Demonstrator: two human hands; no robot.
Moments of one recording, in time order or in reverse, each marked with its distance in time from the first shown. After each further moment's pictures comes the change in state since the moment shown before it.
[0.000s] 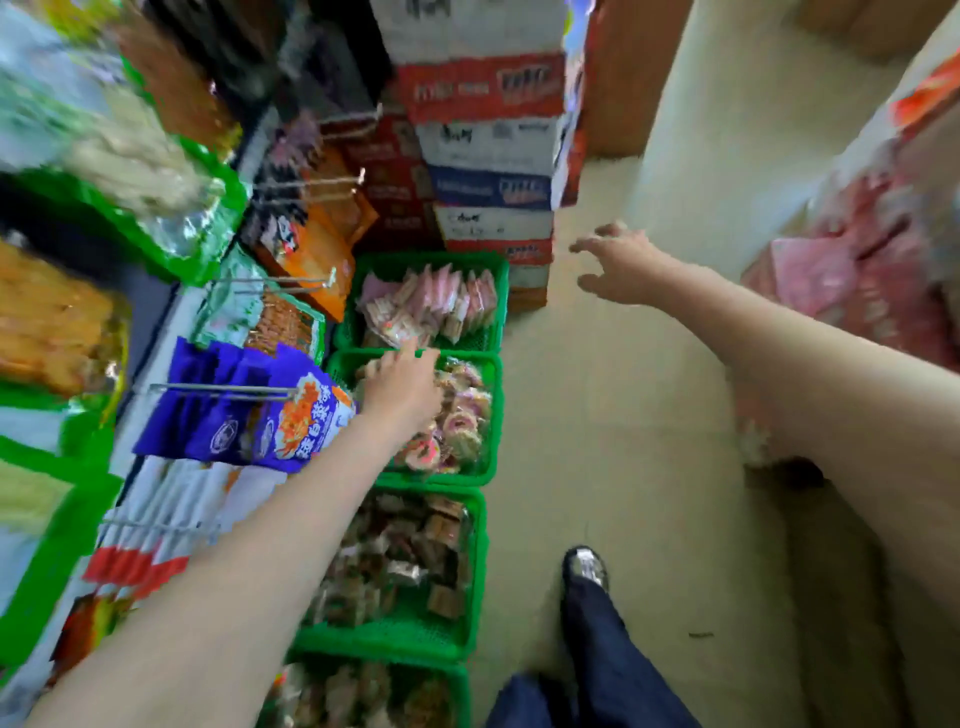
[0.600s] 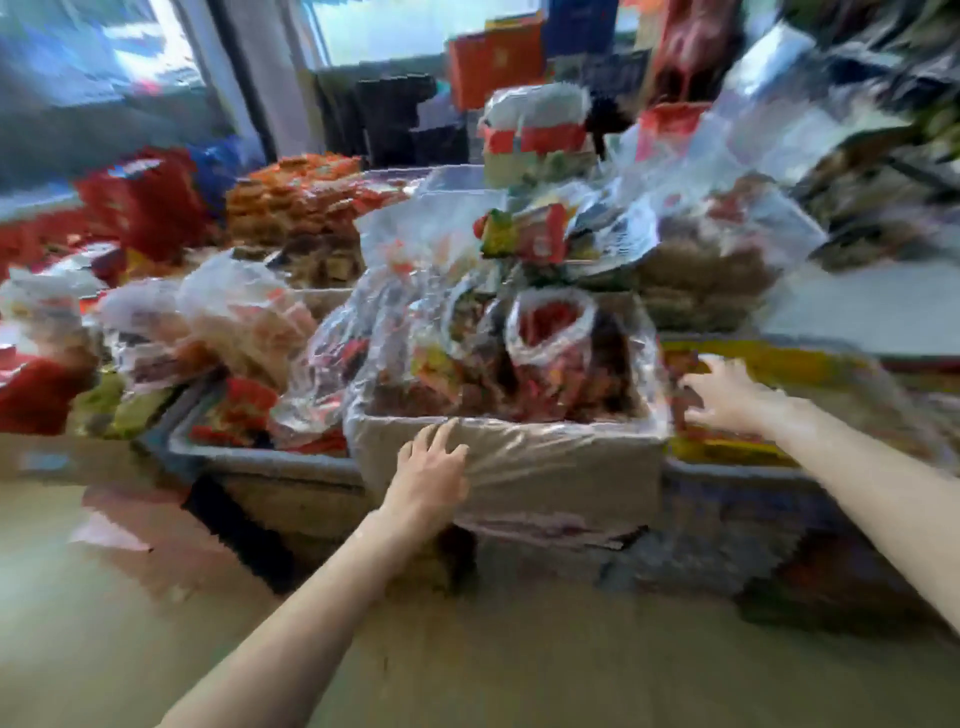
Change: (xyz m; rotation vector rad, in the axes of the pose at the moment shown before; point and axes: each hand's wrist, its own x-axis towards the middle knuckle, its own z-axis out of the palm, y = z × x) left_hand -0.596 0.403 0.067 0.362 0.138 1.750; right_hand -1.040 -0.007 0.134 0.241 0.225 1.727
